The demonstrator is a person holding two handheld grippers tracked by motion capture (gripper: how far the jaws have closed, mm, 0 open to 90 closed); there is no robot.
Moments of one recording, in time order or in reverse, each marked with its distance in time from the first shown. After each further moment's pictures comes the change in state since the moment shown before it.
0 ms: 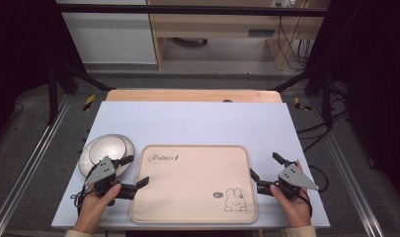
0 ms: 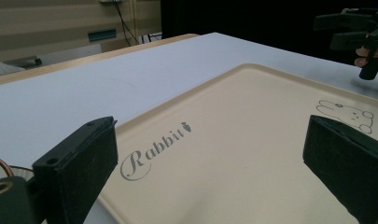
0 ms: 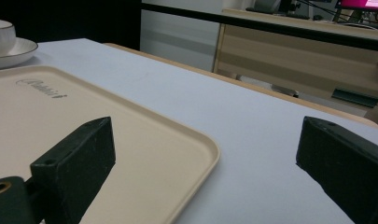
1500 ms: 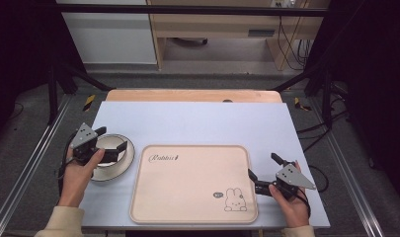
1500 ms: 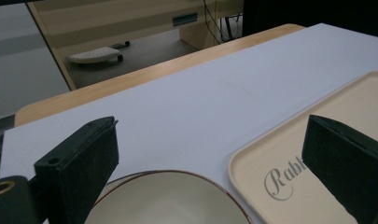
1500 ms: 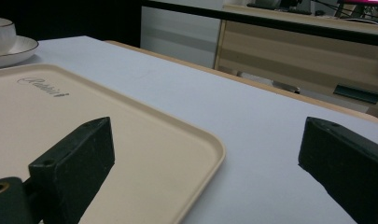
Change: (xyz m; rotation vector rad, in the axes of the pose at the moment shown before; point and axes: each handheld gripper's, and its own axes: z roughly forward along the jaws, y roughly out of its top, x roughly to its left) left arm 0.078 0.051 -0.018 0.111 0.323 0.011; right arm 0.004 0.001 0.002 0.011 0.003 0.009
